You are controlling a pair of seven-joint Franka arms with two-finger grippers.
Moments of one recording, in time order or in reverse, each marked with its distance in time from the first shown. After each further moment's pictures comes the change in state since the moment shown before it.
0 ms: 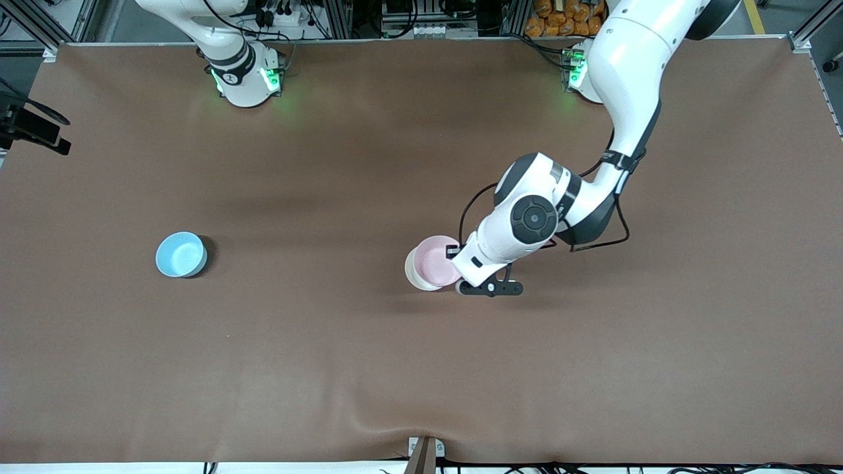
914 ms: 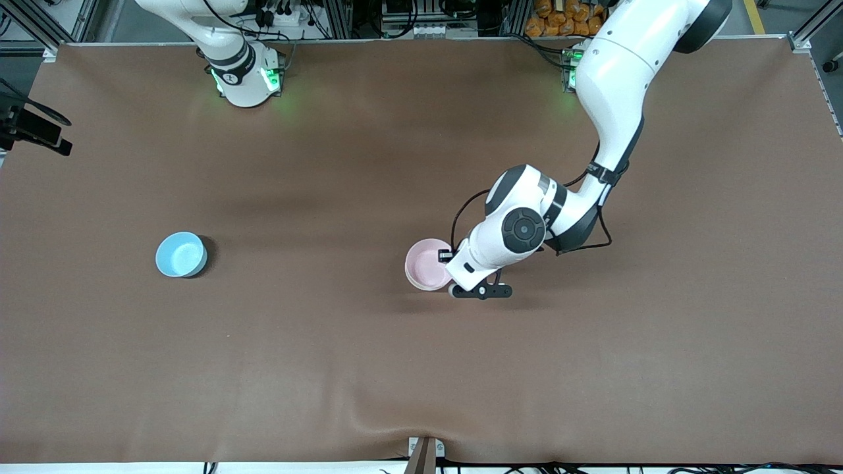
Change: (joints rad) left arm -0.012 0.064 0.000 0.000 -0.033 0.058 0.001; right arm 0.000 0.007 0.004 0.000 0.000 0.005 0.000
